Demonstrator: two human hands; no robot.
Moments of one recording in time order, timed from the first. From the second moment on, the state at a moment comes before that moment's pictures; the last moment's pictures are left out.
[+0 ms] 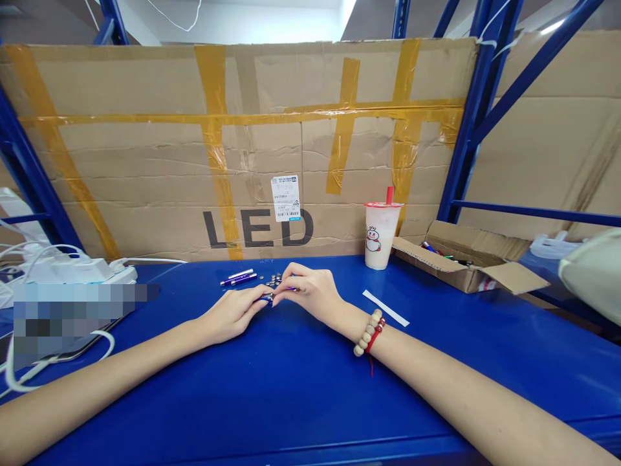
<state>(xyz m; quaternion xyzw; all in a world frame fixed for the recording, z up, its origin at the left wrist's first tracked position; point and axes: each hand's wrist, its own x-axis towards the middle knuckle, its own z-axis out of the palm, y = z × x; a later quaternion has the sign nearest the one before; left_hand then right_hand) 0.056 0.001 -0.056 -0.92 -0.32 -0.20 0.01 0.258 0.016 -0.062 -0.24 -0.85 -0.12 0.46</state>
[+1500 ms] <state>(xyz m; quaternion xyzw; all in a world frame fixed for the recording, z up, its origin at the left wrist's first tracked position) 0.061 0.002 -0.060 -0.88 -0.37 -0.28 0.03 0.238 0.015 -0.070 -0.46 -0.73 0.29 0.41</state>
